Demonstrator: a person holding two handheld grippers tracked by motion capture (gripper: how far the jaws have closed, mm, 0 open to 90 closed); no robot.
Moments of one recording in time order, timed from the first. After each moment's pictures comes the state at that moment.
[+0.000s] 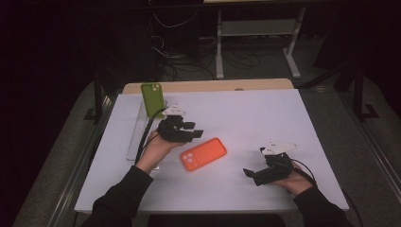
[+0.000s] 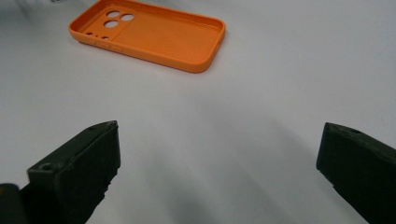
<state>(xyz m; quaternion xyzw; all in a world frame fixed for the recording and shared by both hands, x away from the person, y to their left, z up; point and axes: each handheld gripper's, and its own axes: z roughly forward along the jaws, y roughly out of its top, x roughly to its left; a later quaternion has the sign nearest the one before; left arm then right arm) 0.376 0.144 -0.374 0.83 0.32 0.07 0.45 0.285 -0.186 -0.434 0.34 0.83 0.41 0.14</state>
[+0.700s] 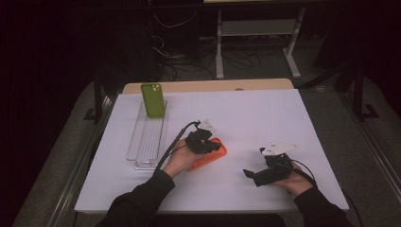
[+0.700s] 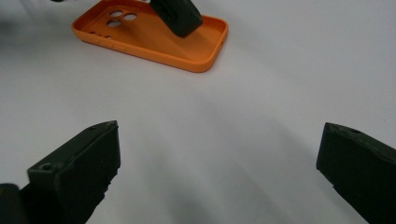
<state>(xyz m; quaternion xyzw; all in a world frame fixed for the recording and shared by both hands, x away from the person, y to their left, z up) 0.374 0.075 -0.431 0.89 0.26 0.03 0.38 0.284 -0.186 -0.433 0.34 0.83 0.41 0.14</state>
